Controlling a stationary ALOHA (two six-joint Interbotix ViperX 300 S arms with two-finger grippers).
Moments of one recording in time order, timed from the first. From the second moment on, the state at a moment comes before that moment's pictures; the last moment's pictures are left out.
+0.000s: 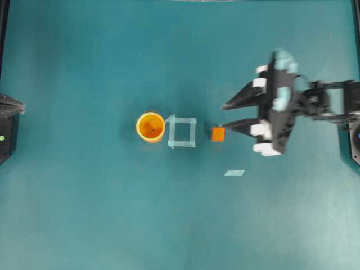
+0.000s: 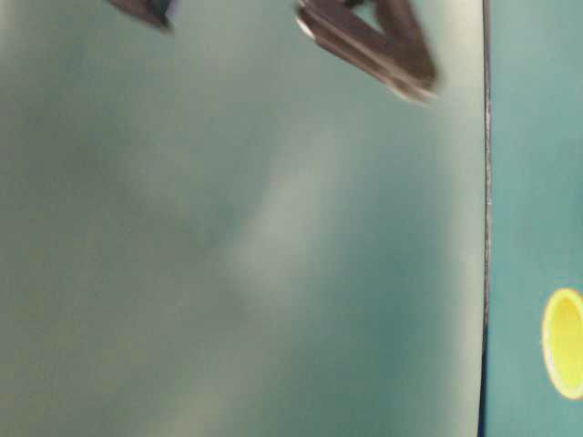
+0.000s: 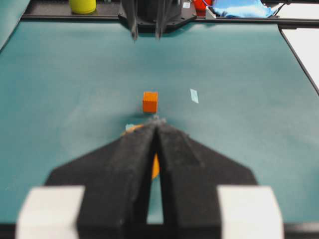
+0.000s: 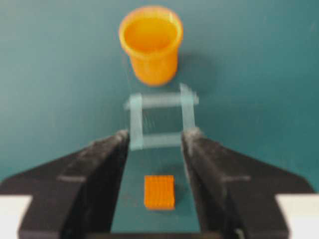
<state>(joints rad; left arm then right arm) 0.00 -1.47 1.27 0.01 0.21 -0.01 -0.06 -0.27 0.90 0.00 -0.11 0.10</state>
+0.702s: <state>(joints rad) 0.00 -1.55 1.21 0.01 0.34 0.00 -0.06 0.02 0.81 0.00 -0.01 0.10</state>
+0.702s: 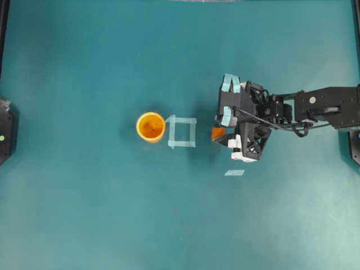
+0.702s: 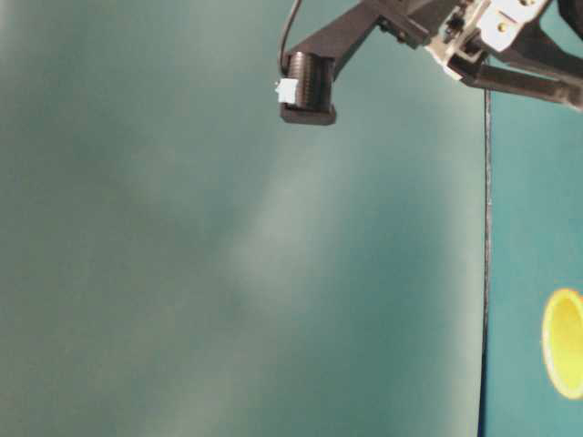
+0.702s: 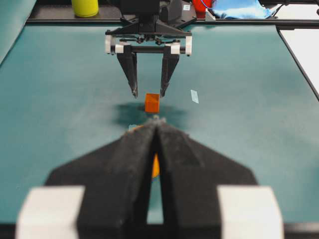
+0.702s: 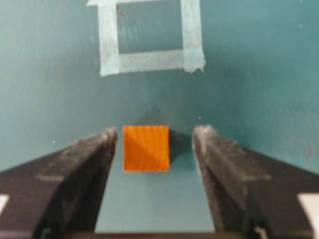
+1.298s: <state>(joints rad) 0.00 -1.56 1.21 0.01 0.34 -0.01 -0.06 0.09 0.79 0.00 -0.01 0.10</state>
